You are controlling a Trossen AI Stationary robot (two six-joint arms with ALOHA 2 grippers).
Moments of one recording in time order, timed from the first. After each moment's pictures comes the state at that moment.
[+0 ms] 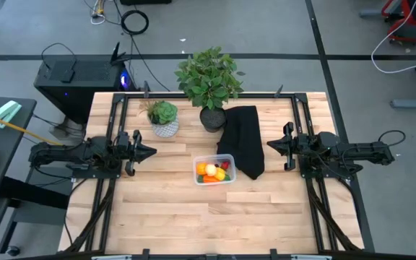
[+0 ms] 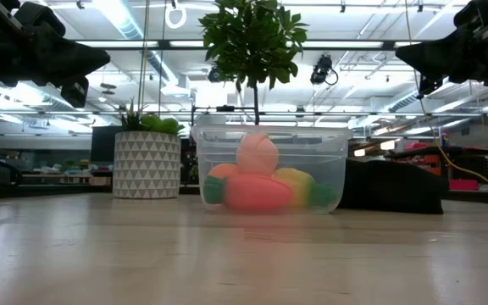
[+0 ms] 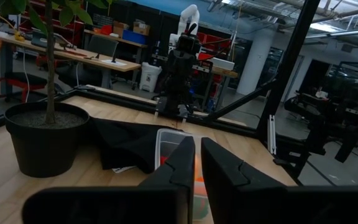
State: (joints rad) left arm -0.05 0.01 0.01 0.10 -0.09 -0.27; right arm 0.01 0.00 0.01 0.15 0.10 -0.04
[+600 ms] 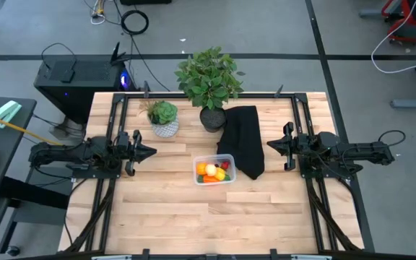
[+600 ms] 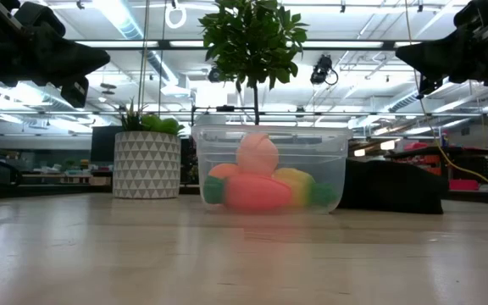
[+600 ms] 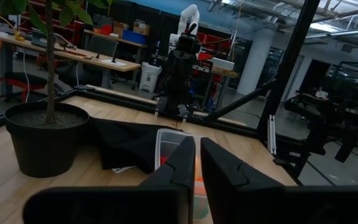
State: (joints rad) left arm -0.05 0.01 0.01 0.10 -0.09 -0.27; right arm 0.01 0.00 0.01 0.15 0.10 -0.04
